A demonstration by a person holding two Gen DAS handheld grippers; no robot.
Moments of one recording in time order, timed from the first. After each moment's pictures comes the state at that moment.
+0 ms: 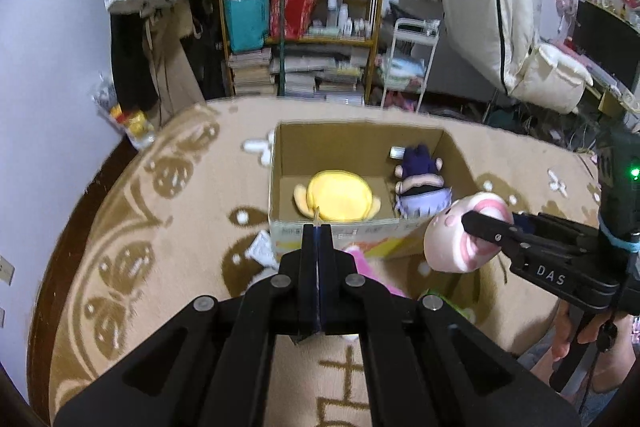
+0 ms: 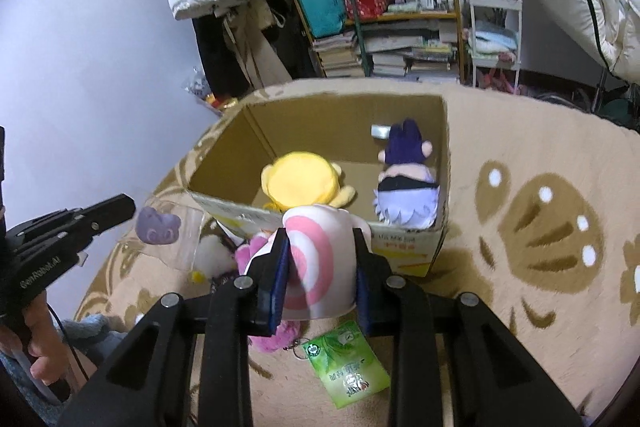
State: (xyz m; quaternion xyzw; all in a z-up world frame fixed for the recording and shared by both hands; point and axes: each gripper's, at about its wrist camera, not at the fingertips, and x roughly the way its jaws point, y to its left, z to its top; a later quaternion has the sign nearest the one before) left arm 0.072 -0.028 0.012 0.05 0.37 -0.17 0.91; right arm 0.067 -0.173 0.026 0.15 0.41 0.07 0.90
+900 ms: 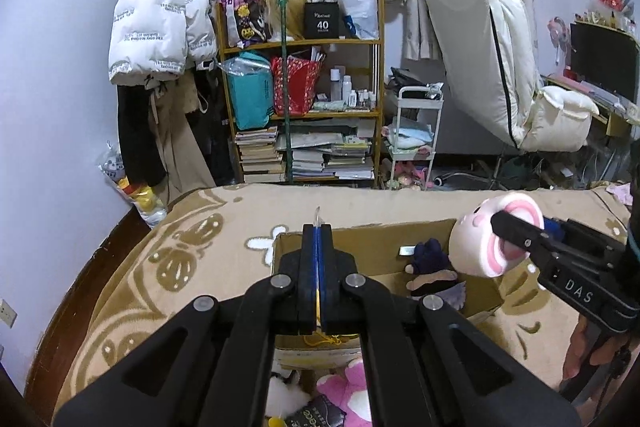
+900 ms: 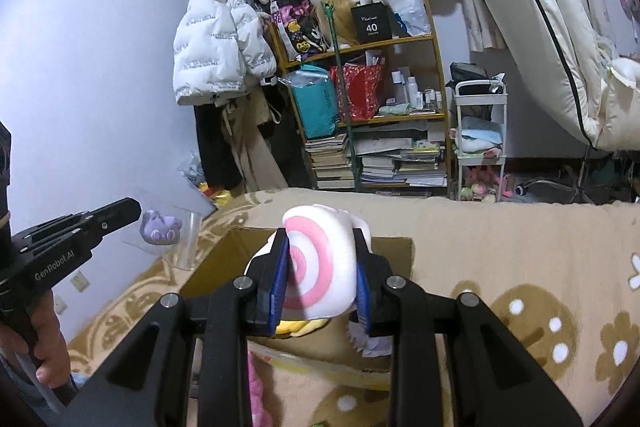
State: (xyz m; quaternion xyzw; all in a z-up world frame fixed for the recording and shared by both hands) left arm 0.120 -0.059 0.029 0.06 0.26 -0.16 0.95; right arm 0.090 -0.197 0.072 0.12 0.25 0.03 0.96
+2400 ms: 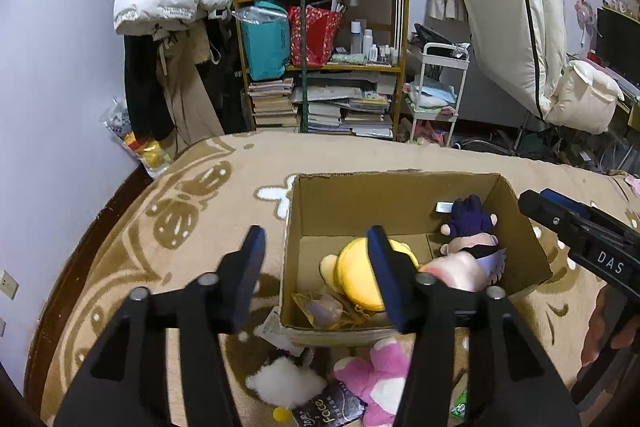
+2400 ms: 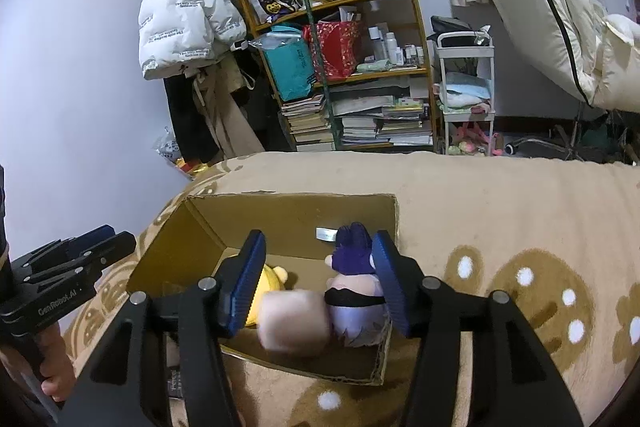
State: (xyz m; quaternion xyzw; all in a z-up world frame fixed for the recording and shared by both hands) left arm 0.149 -0.047 -0.022 0.06 0.32 -0.12 0.94; right arm 0.118 -0.217 0.025 0.15 0.31 0.01 0.94
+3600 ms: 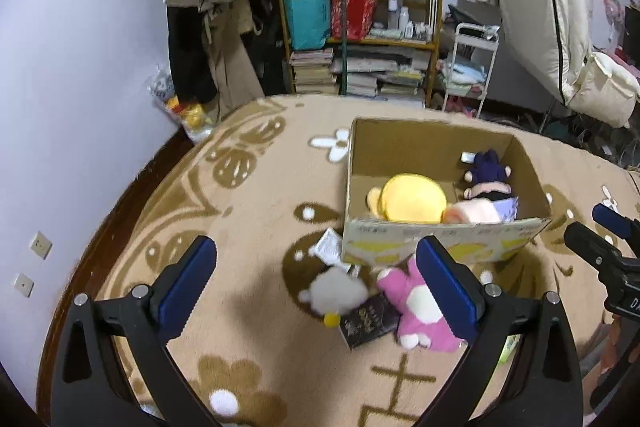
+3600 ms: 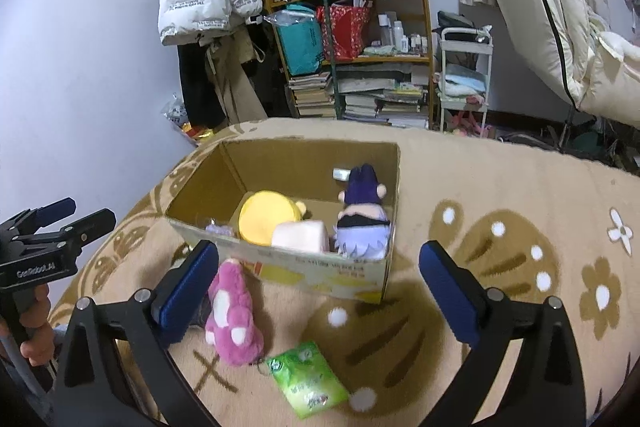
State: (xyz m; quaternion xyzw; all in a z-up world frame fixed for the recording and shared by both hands) left arm 0.085 0.002 -0.009 0.06 0.39 -0.06 0.92; right arm 0.043 -0.189 0.044 0.11 0.36 0.02 0.93
